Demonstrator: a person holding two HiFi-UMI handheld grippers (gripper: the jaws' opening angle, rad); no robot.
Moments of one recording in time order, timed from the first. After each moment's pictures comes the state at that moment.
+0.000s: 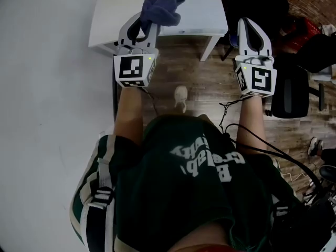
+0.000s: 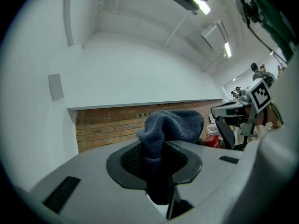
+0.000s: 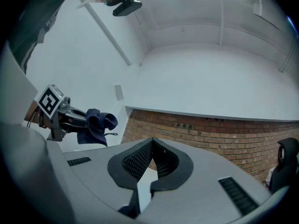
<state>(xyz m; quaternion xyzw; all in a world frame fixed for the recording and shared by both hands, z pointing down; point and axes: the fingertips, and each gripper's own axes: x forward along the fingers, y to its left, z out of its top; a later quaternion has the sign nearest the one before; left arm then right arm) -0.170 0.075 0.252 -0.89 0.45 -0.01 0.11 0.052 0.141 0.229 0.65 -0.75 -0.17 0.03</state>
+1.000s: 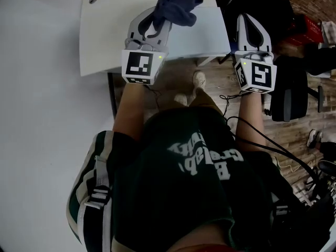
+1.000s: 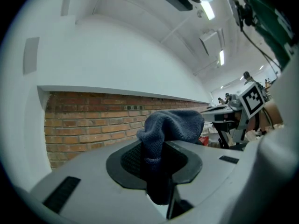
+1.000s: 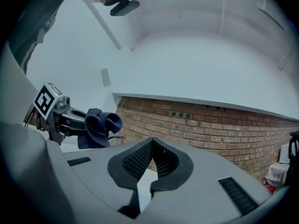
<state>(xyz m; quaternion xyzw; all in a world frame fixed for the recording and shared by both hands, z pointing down) -0.093 -0.094 0.254 -0.93 0.35 -0.01 0.09 0.085 -0.032 0.236 0.68 -0.72 -0.13 0.04</state>
